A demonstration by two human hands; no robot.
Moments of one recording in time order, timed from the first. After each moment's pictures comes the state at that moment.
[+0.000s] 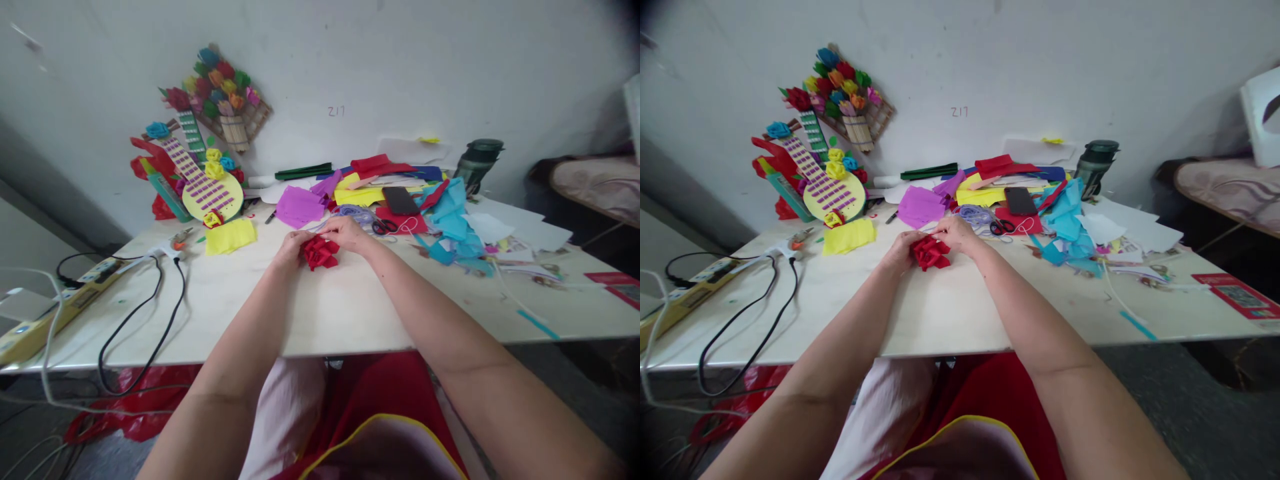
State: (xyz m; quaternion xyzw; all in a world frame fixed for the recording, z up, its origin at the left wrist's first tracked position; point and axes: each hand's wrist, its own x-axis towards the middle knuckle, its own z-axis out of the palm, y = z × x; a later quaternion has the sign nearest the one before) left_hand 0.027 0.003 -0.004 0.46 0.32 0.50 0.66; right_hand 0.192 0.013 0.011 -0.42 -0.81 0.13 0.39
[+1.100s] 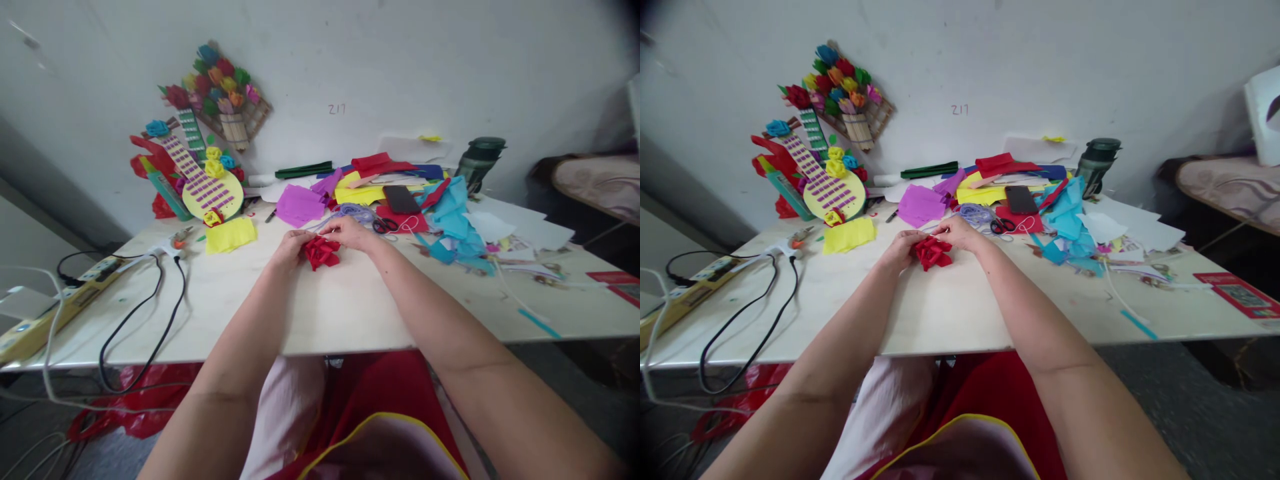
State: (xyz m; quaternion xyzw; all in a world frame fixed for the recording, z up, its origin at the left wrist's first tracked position) left_hand 0.022 0.006 -0.004 0.48 0.36 0.47 0.65; right_hand 0.195 0.002 0.018 -0.45 -0.77 0.26 0.37
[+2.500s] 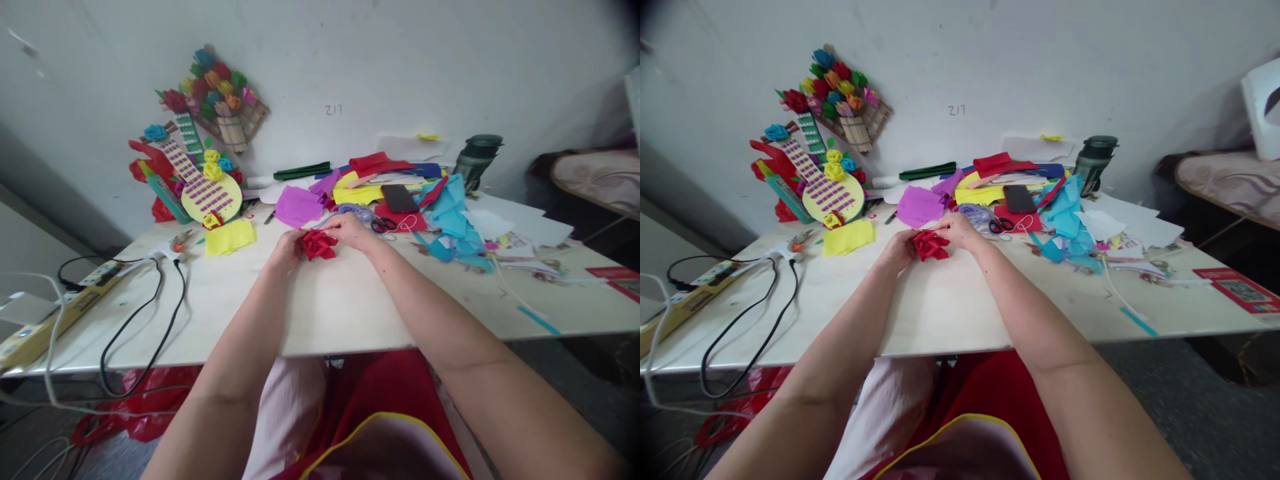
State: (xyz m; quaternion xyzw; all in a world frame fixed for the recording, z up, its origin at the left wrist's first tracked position) left_hand 0.023 0.010 0.001 0.41 0.40 0.49 0.66; right_hand 0.194 0.008 0.017 -0.44 -0.75 0.22 0.44
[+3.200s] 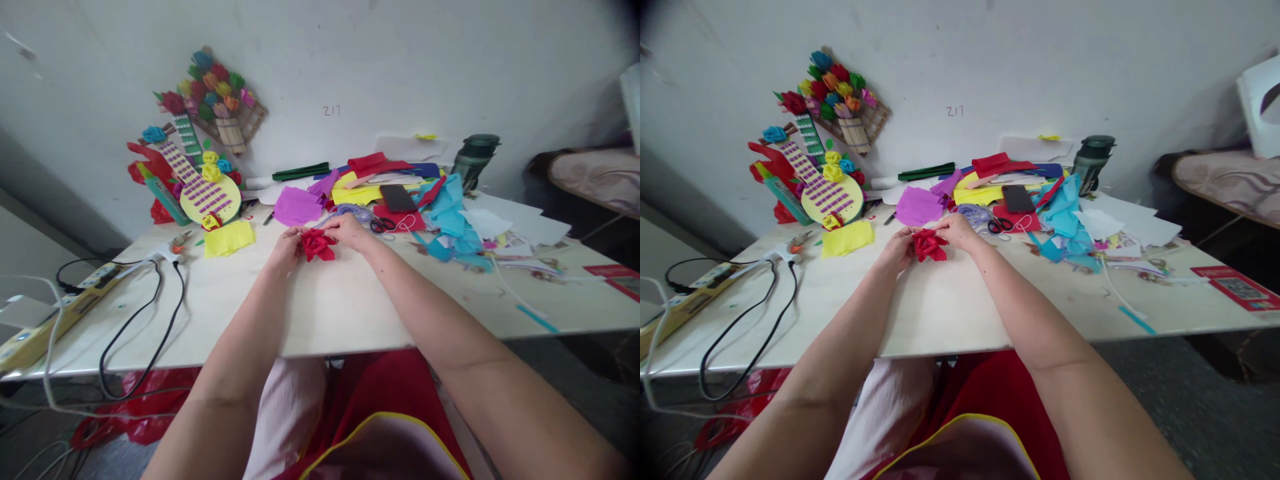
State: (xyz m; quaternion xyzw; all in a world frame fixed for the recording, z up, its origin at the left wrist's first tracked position) left_hand 0.021 0.012 -0.004 0.45 0.37 0.51 0.64; right_hand 0.191 0.004 0.019 -0.48 -0.71 0.27 0.44
